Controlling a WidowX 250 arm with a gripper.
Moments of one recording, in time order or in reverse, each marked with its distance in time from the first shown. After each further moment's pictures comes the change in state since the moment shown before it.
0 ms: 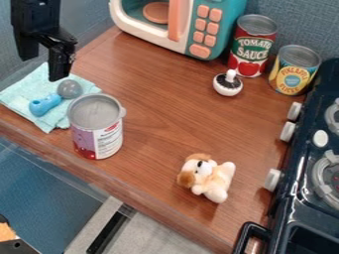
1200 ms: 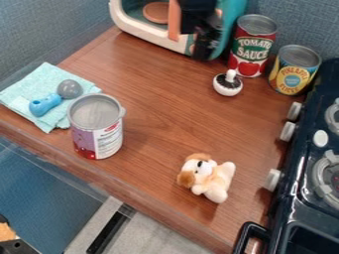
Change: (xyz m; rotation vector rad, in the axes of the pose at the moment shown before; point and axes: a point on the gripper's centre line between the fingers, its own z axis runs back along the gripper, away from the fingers) arm -0.149 0.139 0.068 -0.120 0.215 -0.663
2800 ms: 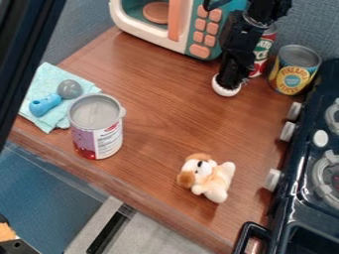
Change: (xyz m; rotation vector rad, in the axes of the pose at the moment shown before) arm -0.064 0.013 -0.056 0.025 -0.027 -0.185
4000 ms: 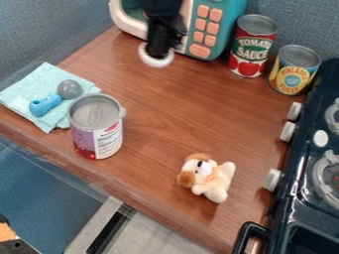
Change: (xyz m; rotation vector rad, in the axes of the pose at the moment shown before) arm 0.140 -0.005 0.040 -0.033 -0.050 0.415
